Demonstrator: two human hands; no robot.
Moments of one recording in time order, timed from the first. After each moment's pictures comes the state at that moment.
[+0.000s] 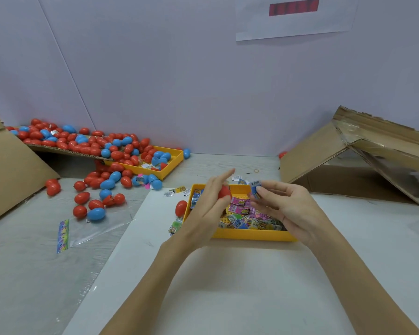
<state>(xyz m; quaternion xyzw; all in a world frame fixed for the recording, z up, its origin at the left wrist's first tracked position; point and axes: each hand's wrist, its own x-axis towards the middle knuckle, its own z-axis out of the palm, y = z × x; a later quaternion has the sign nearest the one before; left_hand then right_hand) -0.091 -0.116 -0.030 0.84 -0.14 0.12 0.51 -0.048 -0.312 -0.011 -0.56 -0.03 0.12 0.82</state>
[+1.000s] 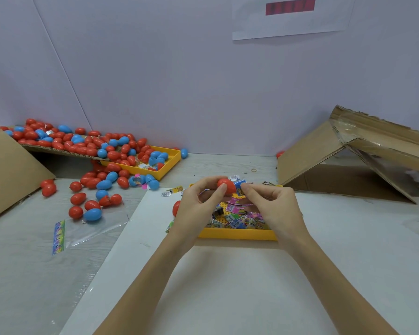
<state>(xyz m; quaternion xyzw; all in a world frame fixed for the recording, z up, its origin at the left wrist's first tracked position) -0.091 -0.120 -0.021 0.72 -0.01 0.13 0.68 -0.061 -0.287 -0.021 -0.67 -0.12 -0.02 0.73</state>
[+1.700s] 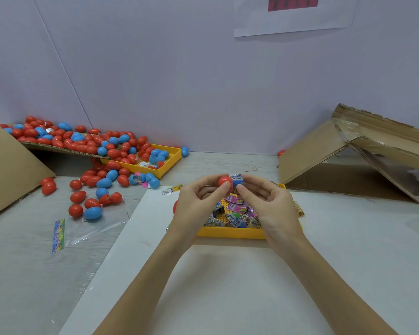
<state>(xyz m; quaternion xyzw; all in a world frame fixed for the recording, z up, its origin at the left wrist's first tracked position) -0.092 -0.119 -0.015 0.71 0.01 0.14 0.69 -0.062 -0.276 -0.031 -0.62 -0.10 -0.02 0.78</state>
